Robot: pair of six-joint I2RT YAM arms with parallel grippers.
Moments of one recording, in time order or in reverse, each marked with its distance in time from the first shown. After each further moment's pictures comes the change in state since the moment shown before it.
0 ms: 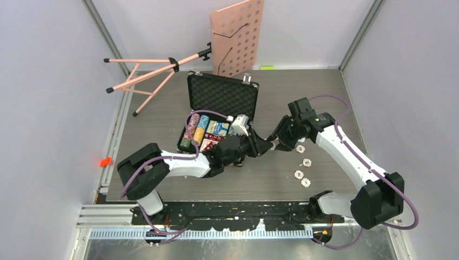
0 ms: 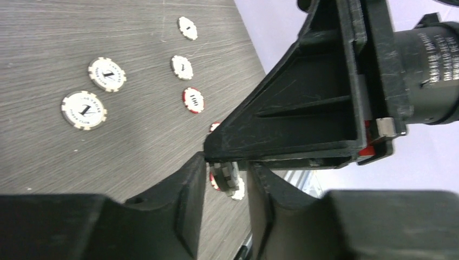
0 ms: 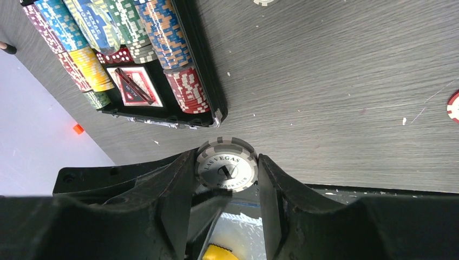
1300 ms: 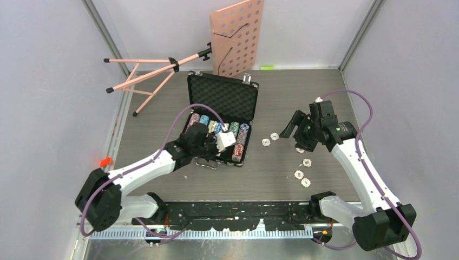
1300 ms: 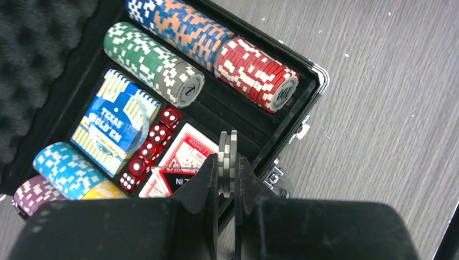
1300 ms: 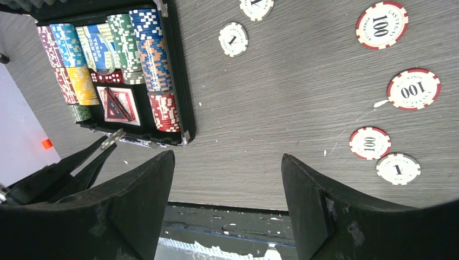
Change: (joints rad) left arm 0.317 -0.465 -0.106 -0.848 0.340 1.341; right arm -0.160 -0.187 -0.028 -0.027 0.071 -0.275
